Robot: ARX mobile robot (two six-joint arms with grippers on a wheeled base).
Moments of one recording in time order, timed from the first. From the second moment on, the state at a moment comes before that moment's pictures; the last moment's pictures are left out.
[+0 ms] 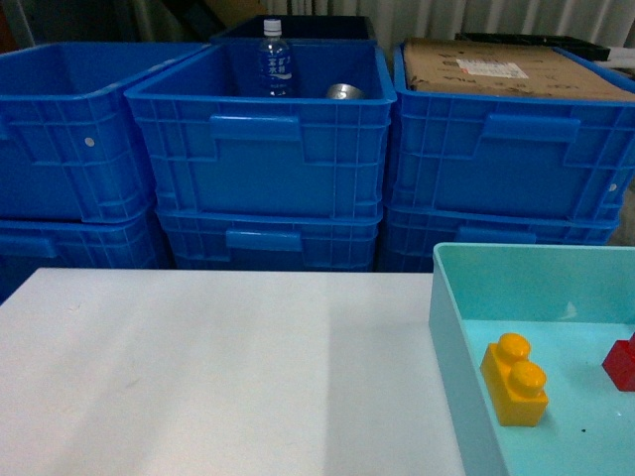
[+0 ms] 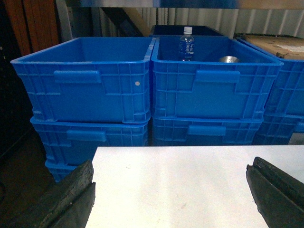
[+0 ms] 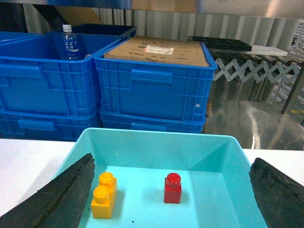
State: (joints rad) left arm 0.00 0.01 0.01 -0.01 0.00 0.00; right arm 0.00 0.01 0.01 0.00 0.00 -0.01
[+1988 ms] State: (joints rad) left arm 0.00 0.01 0.01 0.00 0.00 0.00; right arm 0.11 1.64 0.46 0.77 0.07 -0.07
